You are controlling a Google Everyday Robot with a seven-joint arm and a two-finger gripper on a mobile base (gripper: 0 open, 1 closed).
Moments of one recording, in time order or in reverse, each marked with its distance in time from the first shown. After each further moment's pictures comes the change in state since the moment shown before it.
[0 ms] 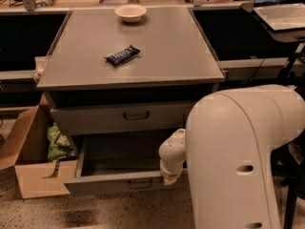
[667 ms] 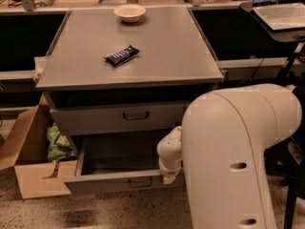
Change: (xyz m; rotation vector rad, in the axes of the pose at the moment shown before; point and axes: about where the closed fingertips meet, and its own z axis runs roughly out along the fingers) arm -0.003 -0.013 0.001 0.002 0.012 -0.011
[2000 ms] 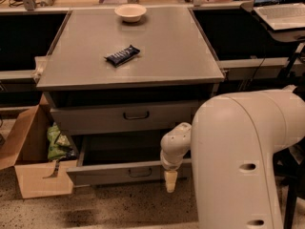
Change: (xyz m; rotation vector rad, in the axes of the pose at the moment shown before) arm 0.004 -0.026 -0.003 0.049 -0.048 0.012
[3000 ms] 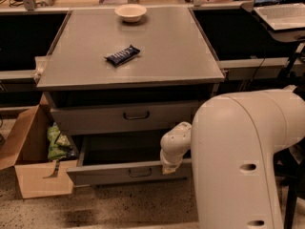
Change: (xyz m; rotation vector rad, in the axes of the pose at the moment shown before) arm 0.000 0.000 0.000 0.001 -0.001 0.000
